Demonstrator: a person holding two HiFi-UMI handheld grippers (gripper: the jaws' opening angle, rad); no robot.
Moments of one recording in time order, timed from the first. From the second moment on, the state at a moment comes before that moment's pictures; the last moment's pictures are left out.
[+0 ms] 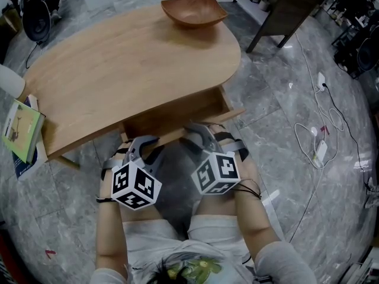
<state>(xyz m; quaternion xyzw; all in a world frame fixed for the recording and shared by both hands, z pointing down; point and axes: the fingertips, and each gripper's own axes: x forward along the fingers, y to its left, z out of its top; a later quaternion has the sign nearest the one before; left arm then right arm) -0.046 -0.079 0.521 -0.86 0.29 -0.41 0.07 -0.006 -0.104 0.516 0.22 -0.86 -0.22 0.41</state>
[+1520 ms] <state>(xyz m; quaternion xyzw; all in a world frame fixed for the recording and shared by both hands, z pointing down) -0.039 -0.064 0.523 -0.88 0.26 -0.40 0.04 0.000 -0.089 0.514 0.21 -0.87 -0.18 0.40</state>
